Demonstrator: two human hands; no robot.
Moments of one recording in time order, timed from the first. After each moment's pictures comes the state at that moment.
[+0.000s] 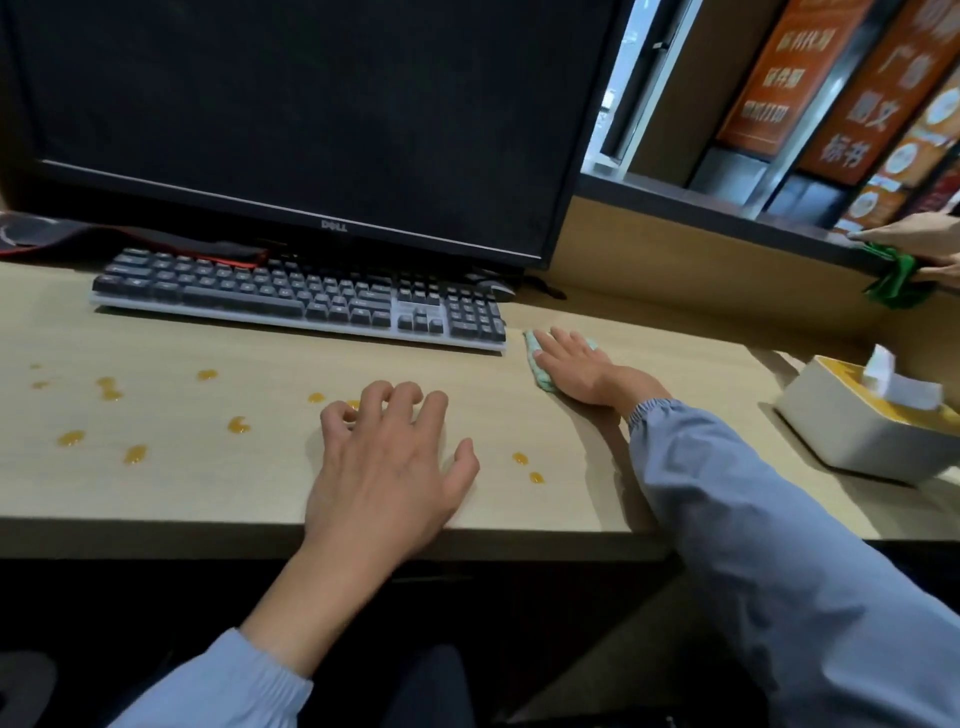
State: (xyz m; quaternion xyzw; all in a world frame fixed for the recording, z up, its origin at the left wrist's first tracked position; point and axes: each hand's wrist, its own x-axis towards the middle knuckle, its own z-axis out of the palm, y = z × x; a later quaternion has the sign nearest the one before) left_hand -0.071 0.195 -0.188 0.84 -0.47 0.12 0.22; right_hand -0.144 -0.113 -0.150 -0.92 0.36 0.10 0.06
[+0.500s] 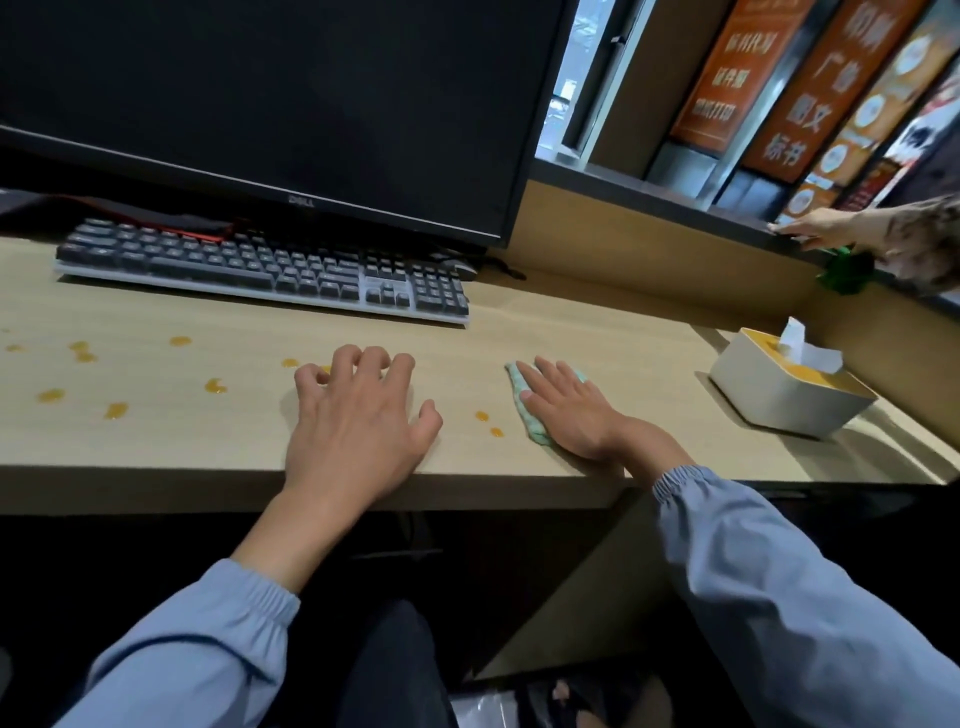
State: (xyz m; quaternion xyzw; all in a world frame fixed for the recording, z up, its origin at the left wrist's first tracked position) left_hand -0.074 0.197 -0.185 0.85 -0.47 0.11 0.21; right_hand -0.242 -0.025 -0.158 -0.93 0.34 0.10 0.07
